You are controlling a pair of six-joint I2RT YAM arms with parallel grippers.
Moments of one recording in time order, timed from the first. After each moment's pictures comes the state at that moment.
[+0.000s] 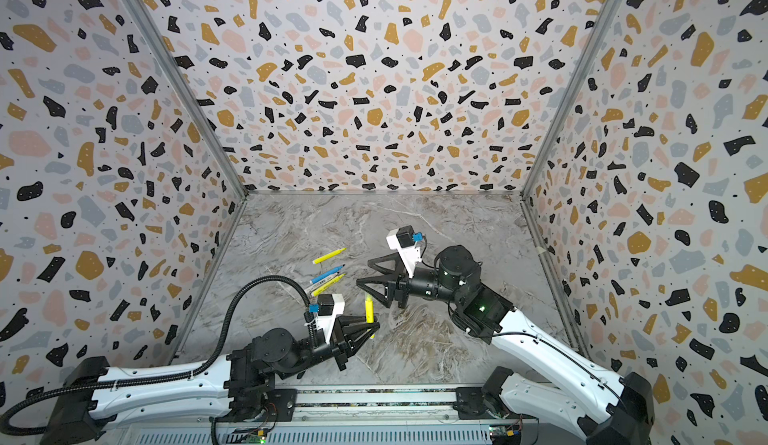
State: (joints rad) left arm -1.31 0.79 0.37 0.45 -0.14 -0.40; right arm 0.83 0.99 0.86 0.10 -0.56 0.39
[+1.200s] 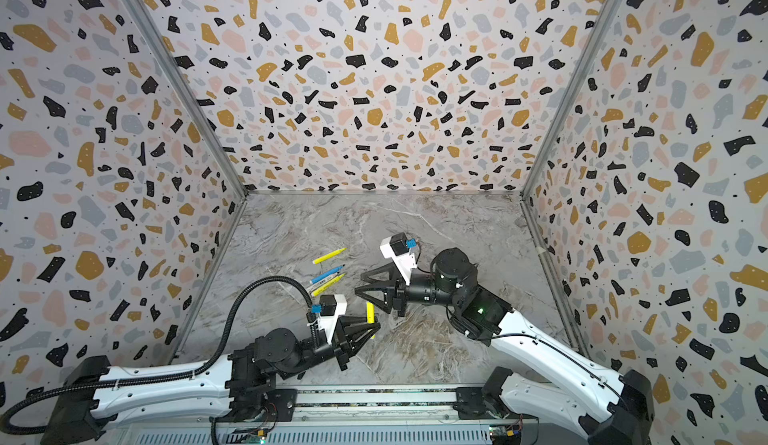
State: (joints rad) left arm -1.31 0.80 0.37 0.45 -0.15 -0.40; right arm 0.87 0.99 0.86 0.08 -0.62 0.38
